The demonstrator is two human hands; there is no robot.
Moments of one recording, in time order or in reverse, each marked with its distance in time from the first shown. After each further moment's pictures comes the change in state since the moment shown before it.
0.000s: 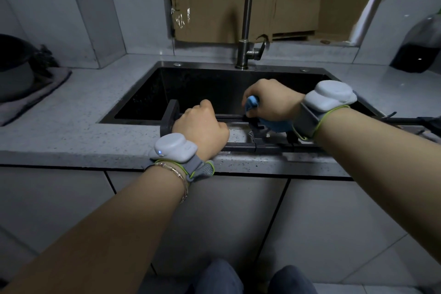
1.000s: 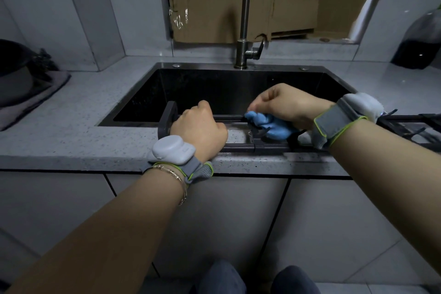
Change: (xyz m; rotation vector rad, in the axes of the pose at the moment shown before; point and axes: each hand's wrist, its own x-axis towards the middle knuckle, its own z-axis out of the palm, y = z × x) left_hand 0.001 0.000 0.000 0.003 -0.010 -0.013; right_hand -0.011 0.018 0.011 0.719 0.006 0.257
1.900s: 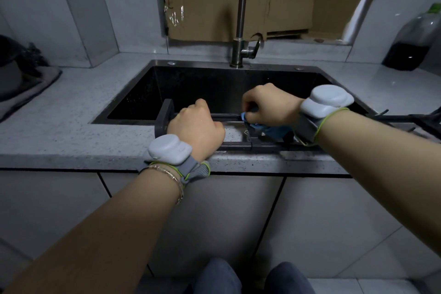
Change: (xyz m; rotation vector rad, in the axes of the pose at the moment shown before) left_hand 0.000 0.000 0.001 -0.004 0.006 0.017; right_hand 0.002 -0.014 0.004 -0.804 -0.067 -0.341
